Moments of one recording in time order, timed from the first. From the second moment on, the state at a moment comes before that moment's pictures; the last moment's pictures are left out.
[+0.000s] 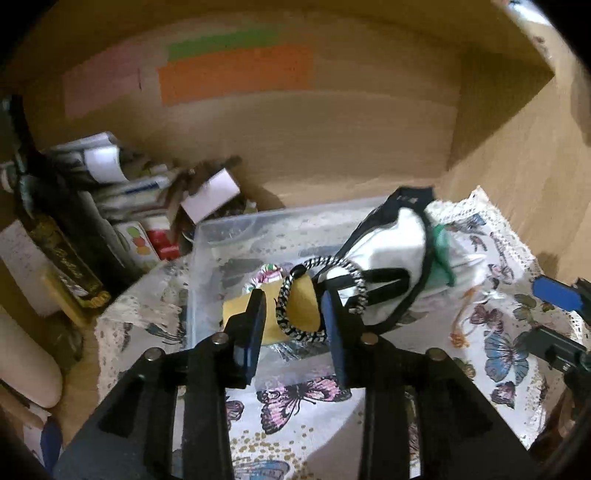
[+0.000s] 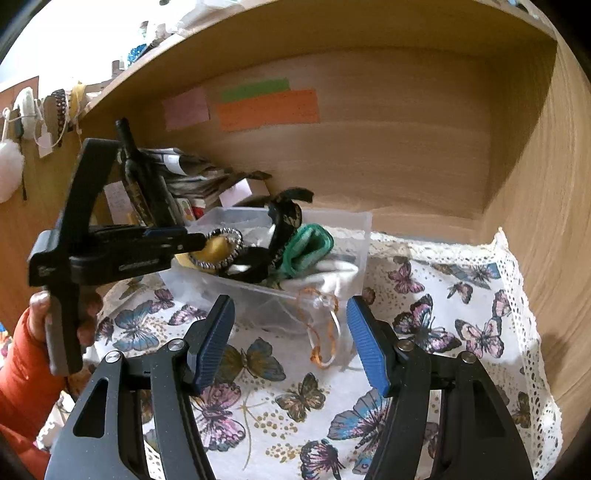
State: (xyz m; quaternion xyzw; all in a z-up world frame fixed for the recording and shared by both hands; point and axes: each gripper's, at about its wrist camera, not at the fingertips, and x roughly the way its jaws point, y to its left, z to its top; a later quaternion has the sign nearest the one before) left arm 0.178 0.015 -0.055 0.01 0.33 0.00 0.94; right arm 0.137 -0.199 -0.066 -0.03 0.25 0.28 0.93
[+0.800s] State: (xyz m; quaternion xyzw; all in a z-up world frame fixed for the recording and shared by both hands) left arm 0.027 0.014 0.029 -0.02 0.13 0.02 0.99; right arm 0.074 -0.191 0.003 -0.01 0.10 0.27 0.96
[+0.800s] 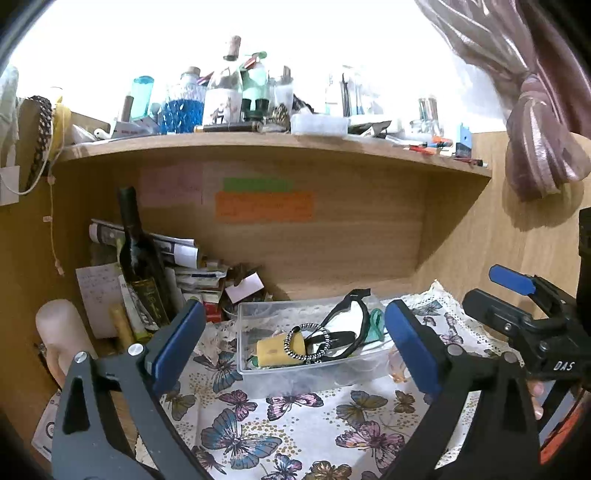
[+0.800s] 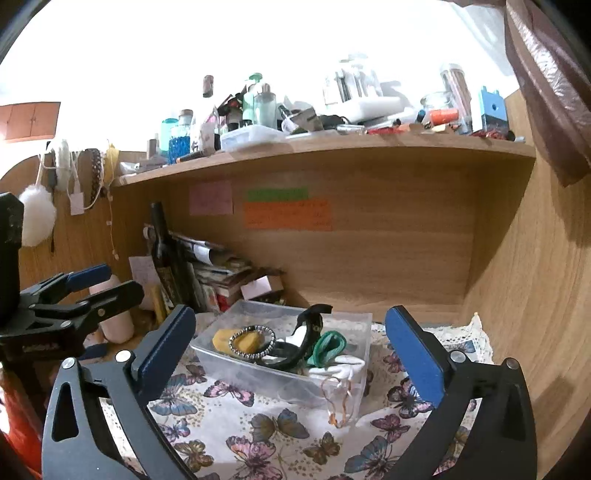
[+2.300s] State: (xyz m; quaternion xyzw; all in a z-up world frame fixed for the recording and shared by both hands) left arm 0.015 0.018 0.021 -0.01 0.12 0.00 0.99; right arm 0.068 -0.188 0.001 -0.01 0.10 0.26 0.96
